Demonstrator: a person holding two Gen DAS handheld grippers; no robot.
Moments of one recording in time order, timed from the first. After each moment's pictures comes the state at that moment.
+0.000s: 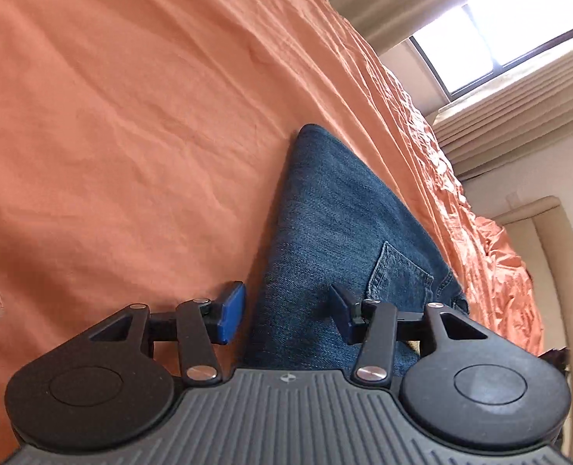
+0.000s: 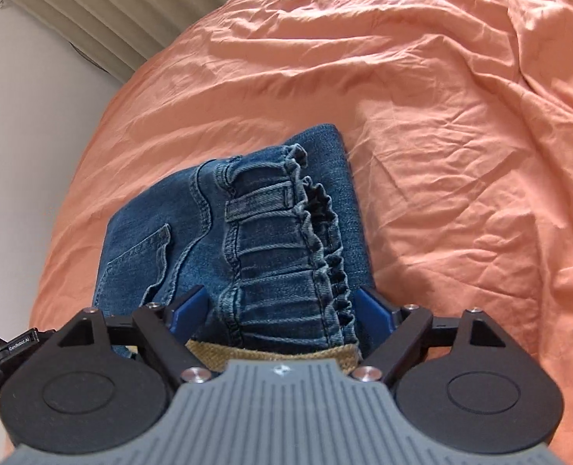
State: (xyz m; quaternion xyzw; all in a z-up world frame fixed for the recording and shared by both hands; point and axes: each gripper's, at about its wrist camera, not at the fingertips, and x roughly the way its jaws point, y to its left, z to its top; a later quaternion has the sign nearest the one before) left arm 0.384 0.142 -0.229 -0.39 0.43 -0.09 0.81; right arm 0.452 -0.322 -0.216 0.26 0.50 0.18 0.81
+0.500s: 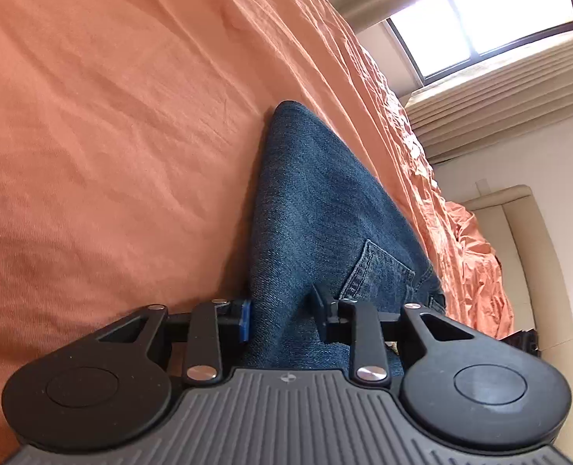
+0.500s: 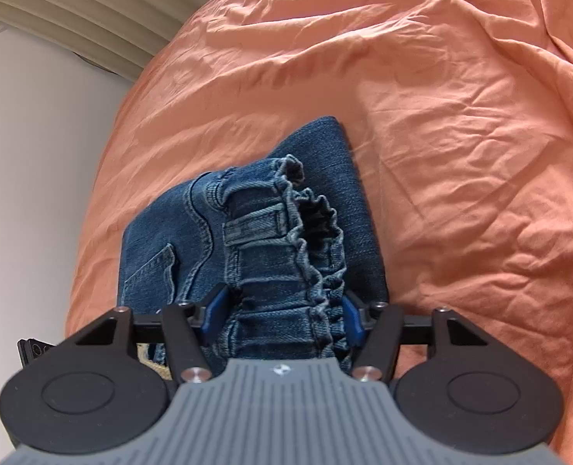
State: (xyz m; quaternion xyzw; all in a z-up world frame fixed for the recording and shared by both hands) left arm 0.409 0.133 -0.241 -0.39 0.44 -0.14 0.80; right arm 0.472 -0.332 -0.225 0.31 0.51 0.22 0.77
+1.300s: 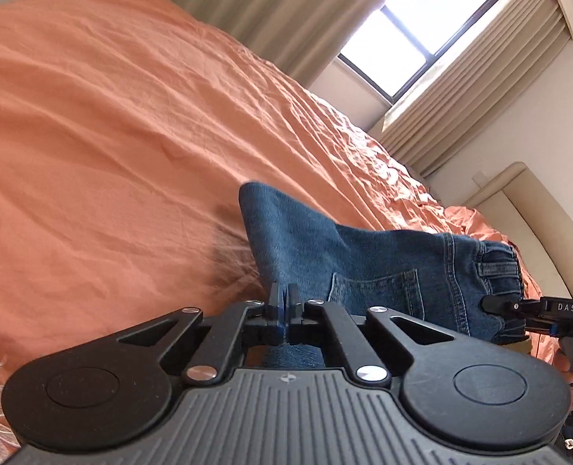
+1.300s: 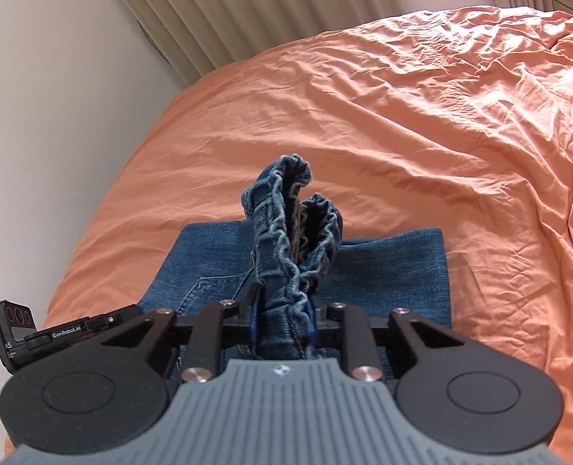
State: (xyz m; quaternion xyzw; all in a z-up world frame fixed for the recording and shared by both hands) left arm 0.364 0.139 -0.149 -0.28 0.34 -0.13 0.89; right arm 0.424 -0.258 -0.073 0.15 0.44 0.22 0.86
